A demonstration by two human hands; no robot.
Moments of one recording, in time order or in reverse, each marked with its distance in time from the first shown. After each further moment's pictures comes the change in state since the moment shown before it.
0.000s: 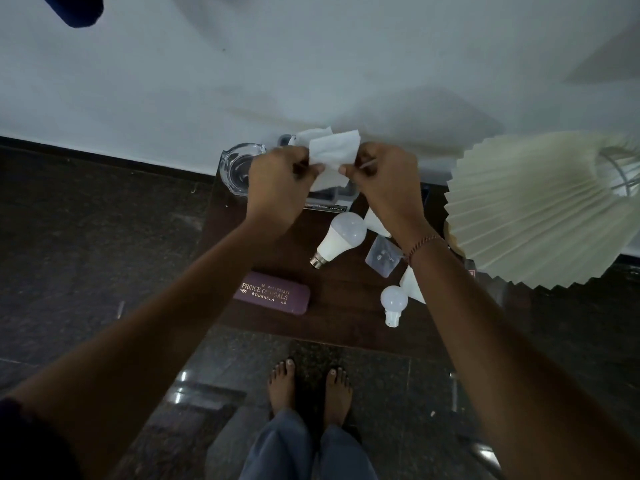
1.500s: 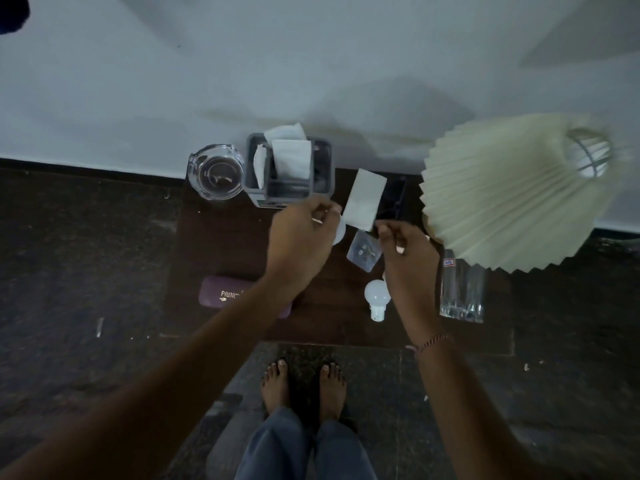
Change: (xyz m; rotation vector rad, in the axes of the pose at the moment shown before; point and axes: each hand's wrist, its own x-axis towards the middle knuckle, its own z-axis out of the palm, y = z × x) left_hand -0.053 0.021 0.043 -0.280 -0.233 -0.205; right_hand -0.099 0.050 -0.008 0.100 0.246 0.430
